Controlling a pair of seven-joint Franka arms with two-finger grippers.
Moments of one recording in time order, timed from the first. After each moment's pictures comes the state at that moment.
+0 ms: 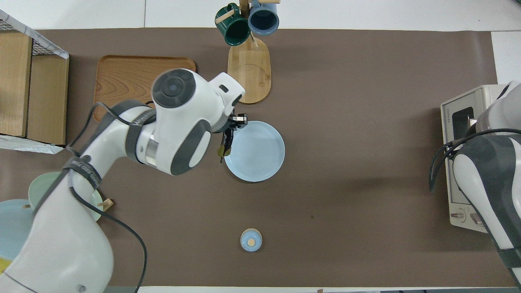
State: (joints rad) left arm -0.44 0.35 -0.03 -1.63 -0.13 2.06 -0.38; right arm -0.03 -0.04 -0.01 -1.96 -0.19 1.76 -0.13
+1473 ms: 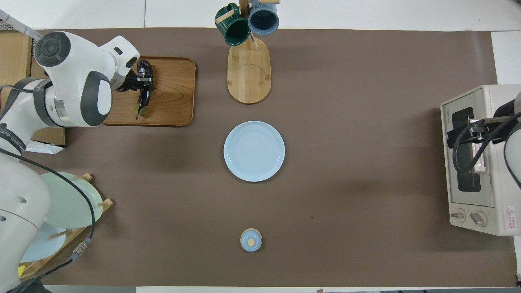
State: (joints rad) left arm -0.13 0.55 -0.04 -1.58 -0.06 2.28 -0.04; right arm -0.03 -0.01 -0.02 -1.74 -0.06 1.60 -0.11
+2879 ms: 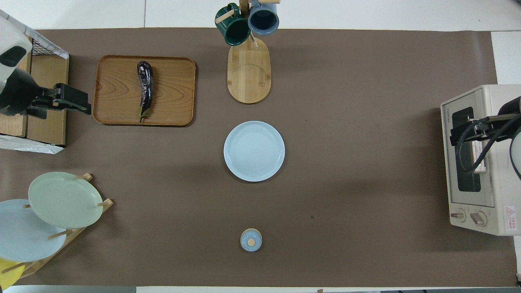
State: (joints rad) left arm -0.10 0.01 -0.02 -1.53 -0.06 1.45 -0.11; right arm -0.03 -0.01 -0.03 -1.73 -0.06 1.60 -0.11
